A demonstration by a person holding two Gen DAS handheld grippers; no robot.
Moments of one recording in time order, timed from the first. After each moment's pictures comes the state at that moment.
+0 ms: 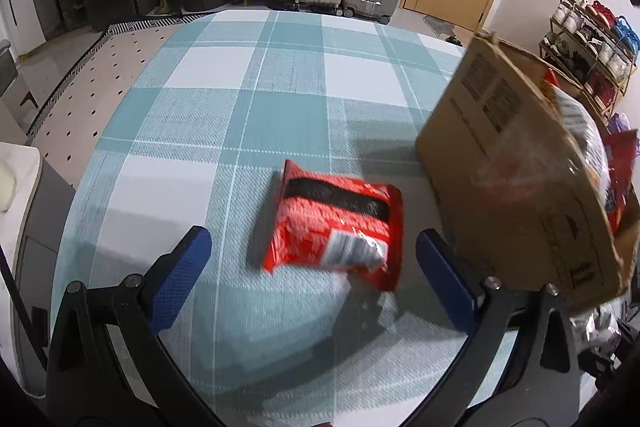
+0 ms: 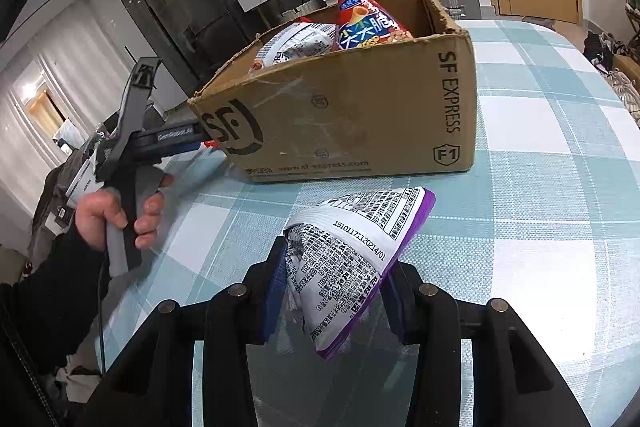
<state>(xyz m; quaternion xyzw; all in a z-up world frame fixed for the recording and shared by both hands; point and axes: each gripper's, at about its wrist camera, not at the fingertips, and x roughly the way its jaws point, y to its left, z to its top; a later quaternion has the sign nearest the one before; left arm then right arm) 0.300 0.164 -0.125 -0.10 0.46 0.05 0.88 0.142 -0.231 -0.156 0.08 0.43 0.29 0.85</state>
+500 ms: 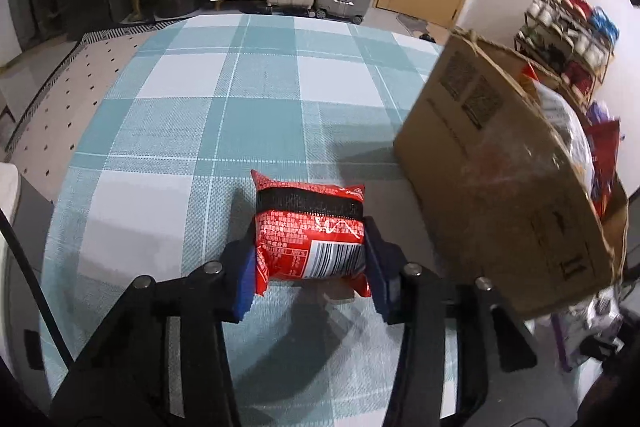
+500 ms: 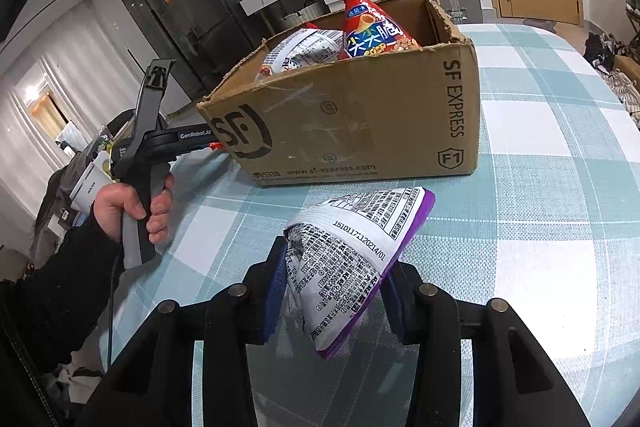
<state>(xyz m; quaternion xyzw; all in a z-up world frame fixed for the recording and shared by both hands) 0.307 0.166 -0.127 -0.09 0.45 0.00 0.89 0.137 -0.229 -0.149 0.08 0.43 0.29 0.85</state>
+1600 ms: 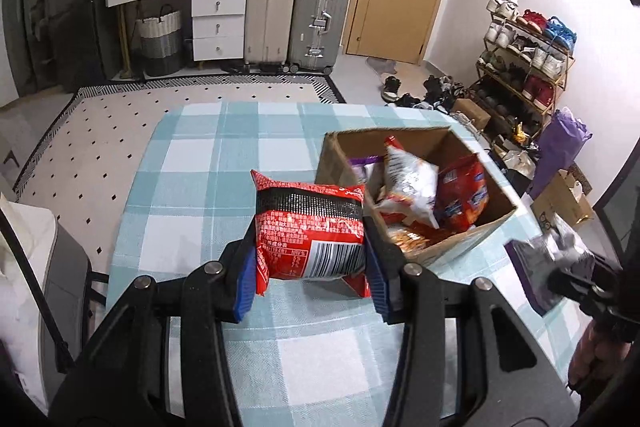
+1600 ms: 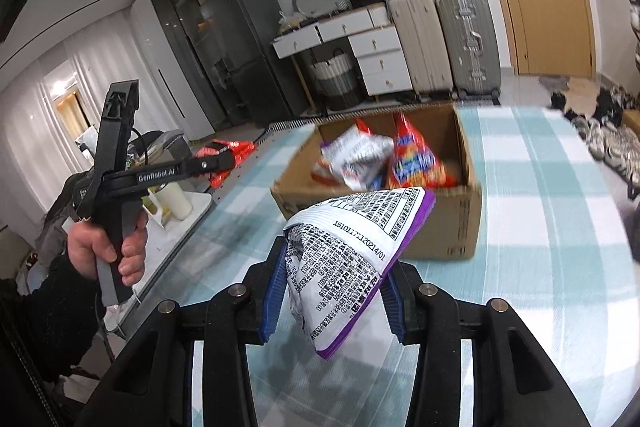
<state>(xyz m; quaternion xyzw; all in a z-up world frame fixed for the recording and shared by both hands) 0.197 0.119 0.023 -0.07 0.36 -0.03 0.93 0.120 -0.240 -0.064 0.07 0.33 0.33 0.88</state>
